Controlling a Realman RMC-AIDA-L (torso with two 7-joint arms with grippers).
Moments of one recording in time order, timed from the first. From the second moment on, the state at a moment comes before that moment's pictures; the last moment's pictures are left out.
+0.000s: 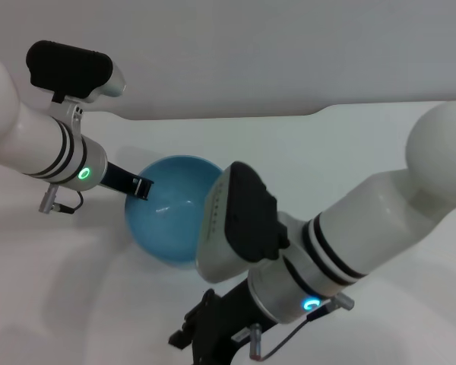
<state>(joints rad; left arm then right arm) -0.70 -2.06 1.50 0.91 2.63 0.99 -2.88 0.69 2.08 -2.02 -1.09 -1.90 -1.14 2.25</state>
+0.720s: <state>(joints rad) -0.72 -2.06 1.51 0.91 2.63 0.98 -2.88 0.70 2.09 -2.15 -0.96 -1.81 -1.03 2.21</state>
